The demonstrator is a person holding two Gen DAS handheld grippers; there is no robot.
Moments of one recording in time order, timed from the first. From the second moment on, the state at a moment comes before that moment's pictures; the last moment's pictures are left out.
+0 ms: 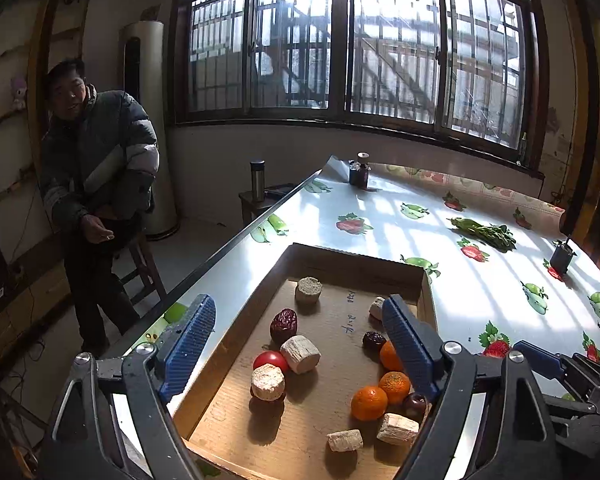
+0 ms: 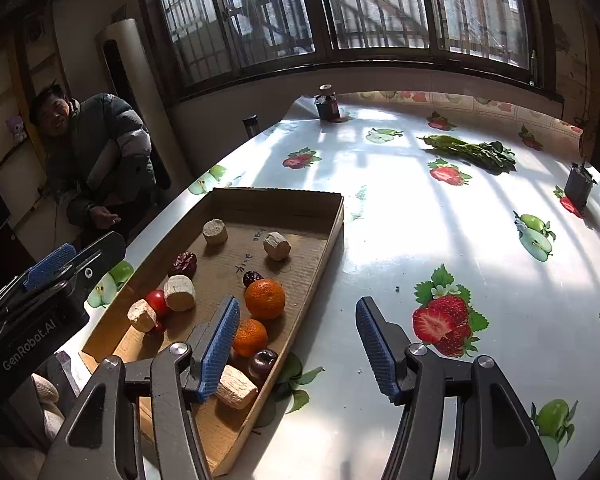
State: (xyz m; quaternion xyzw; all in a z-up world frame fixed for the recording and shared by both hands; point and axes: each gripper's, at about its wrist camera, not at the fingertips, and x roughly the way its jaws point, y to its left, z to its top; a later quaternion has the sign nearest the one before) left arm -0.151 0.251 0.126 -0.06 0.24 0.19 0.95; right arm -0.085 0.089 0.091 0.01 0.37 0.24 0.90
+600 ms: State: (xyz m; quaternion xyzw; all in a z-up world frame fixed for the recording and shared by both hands) left arm -0.197 0.220 0.141 -0.06 0.22 0.23 0.95; right arm -0.151 0.079 0.099 -0.02 0.33 0.24 0.91
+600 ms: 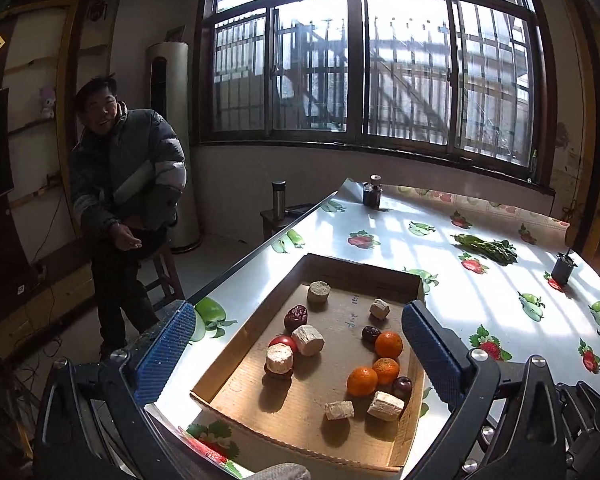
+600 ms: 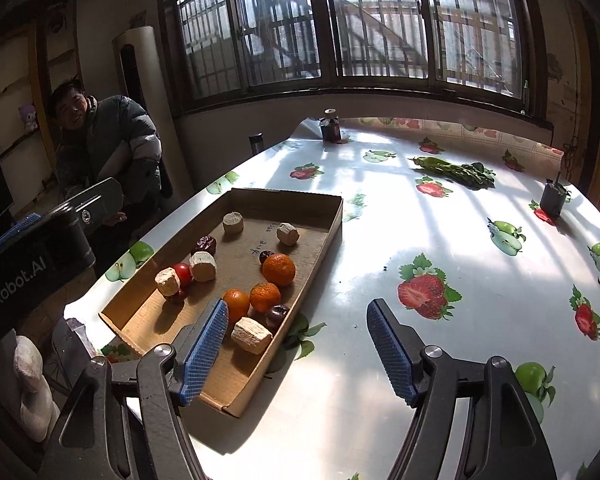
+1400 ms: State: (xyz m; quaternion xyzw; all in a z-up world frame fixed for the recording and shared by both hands) left arm -0.179 0.235 0.114 -0.10 0.28 0.21 0.93; right arm -0.155 0.096 0.083 -0.05 0.33 0.25 0.91
